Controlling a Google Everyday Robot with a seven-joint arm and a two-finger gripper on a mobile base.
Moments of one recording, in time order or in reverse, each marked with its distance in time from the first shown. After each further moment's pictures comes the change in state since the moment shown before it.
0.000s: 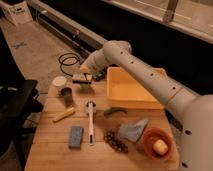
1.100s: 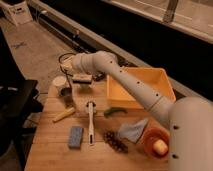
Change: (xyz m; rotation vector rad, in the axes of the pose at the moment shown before) arm -0.084 0.010 0.060 0.041 -0.388 -0.051
